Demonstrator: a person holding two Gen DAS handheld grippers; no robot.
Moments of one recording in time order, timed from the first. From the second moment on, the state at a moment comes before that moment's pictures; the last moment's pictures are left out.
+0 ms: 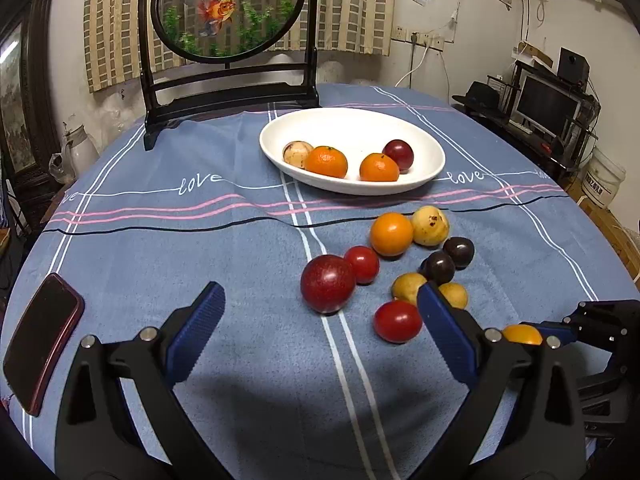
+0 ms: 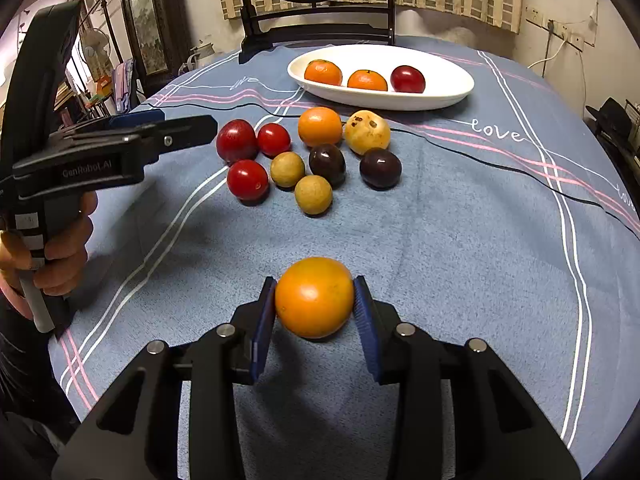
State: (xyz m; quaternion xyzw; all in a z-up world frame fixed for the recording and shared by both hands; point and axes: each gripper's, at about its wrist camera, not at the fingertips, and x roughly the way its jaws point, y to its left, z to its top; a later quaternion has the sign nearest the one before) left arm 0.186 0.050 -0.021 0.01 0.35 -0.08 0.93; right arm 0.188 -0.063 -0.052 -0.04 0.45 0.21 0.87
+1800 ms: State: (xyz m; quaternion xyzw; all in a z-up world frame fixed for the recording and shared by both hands) left arm 0.200 0.013 -0.049 0.04 0.43 -0.19 0.88; right arm 0.192 -0.075 -0.056 0.00 0.46 0.22 0.86
